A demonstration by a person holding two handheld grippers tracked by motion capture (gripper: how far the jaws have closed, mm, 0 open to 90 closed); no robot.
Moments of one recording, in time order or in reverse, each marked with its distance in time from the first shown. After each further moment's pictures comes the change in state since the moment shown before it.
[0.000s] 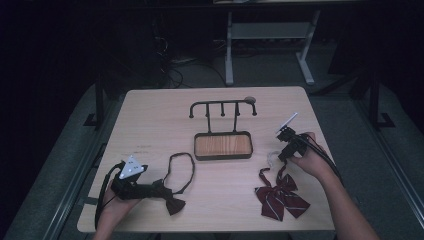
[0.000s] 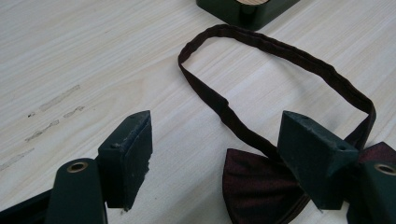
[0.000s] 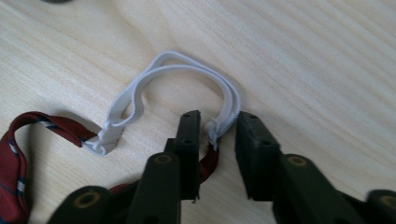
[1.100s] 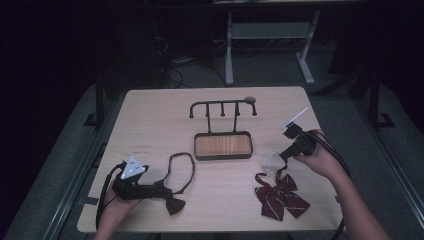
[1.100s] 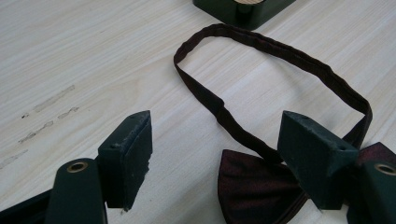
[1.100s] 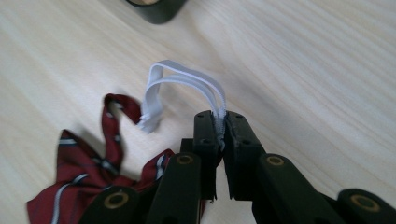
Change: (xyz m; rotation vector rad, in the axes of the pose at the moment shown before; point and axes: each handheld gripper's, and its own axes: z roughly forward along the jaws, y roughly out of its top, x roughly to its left) left arm -0.002 0.001 0.002 0.003 -0.005 0.004; right arm 0.008 -0.011 -0.048 -0.083 0.145 -0.051
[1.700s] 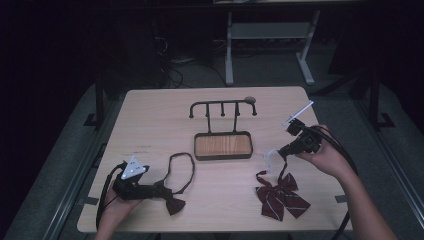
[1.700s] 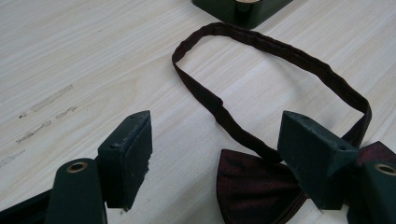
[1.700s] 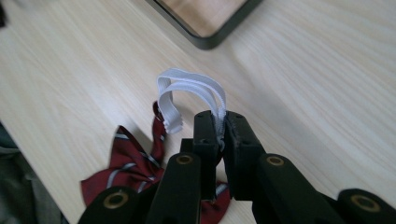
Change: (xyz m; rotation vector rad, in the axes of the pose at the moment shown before) left arm -0.001 0.000 0.001 0.006 -0.001 0.000; right arm 0.019 0.002 -0.037 -0.078 0.062 -0.091
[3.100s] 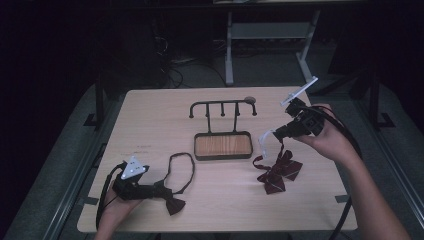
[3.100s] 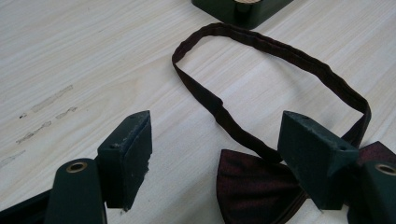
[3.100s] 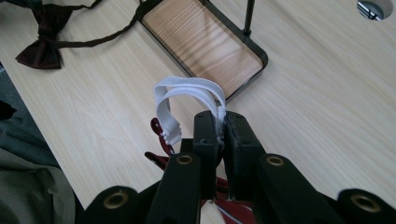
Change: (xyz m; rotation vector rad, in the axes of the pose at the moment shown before) left arm 0.000 0.000 0.000 -0.008 -0.001 -0.001; right arm 0.029 0.040 -0.060 -0.104 -0.030 -0.100
